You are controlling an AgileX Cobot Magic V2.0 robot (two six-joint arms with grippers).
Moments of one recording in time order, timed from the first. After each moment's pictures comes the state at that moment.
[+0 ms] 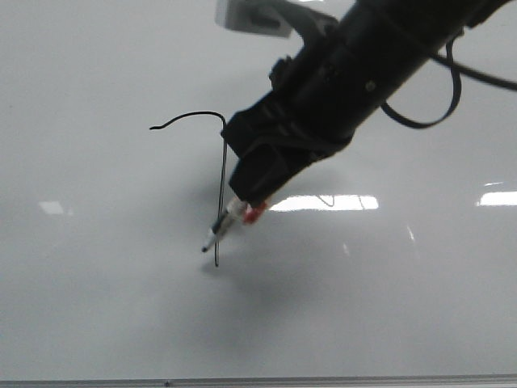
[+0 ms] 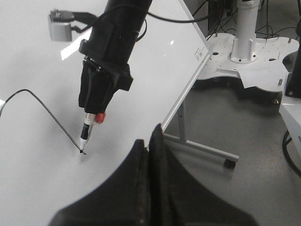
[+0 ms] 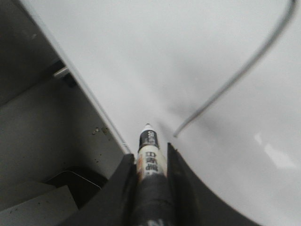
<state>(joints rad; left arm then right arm) -0.84 0.33 -0.44 -0.34 0.55 0.52 0.59 1.61 -1.05 0.72 0.47 -0.88</state>
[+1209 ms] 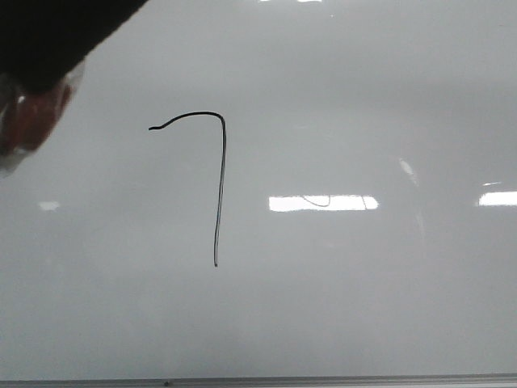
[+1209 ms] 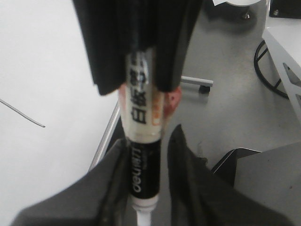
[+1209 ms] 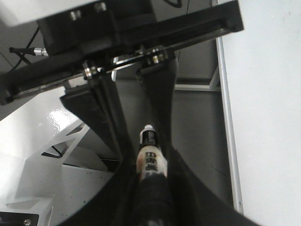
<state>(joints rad) -0.91 0.74 -0.55 -0.36 0.57 0.65 0.92 1.33 -1.13 0.68 0.78 -0.98</state>
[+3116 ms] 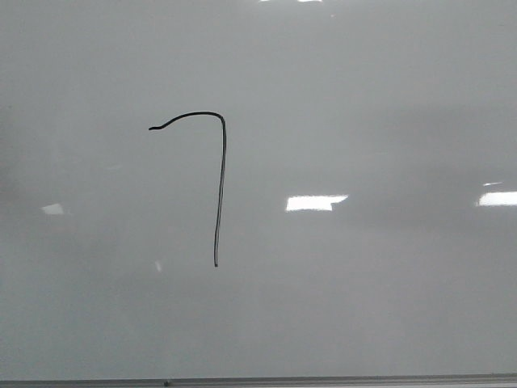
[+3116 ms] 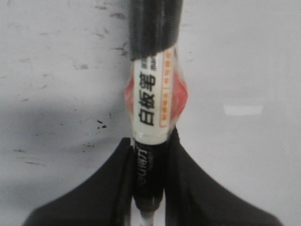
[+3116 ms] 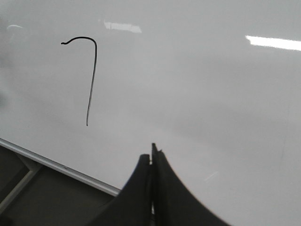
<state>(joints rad) 0.00 1.40 -0.58 -0.38 0.02 0.40 0.21 0.42 -0.36 0.58 0.43 -0.49</state>
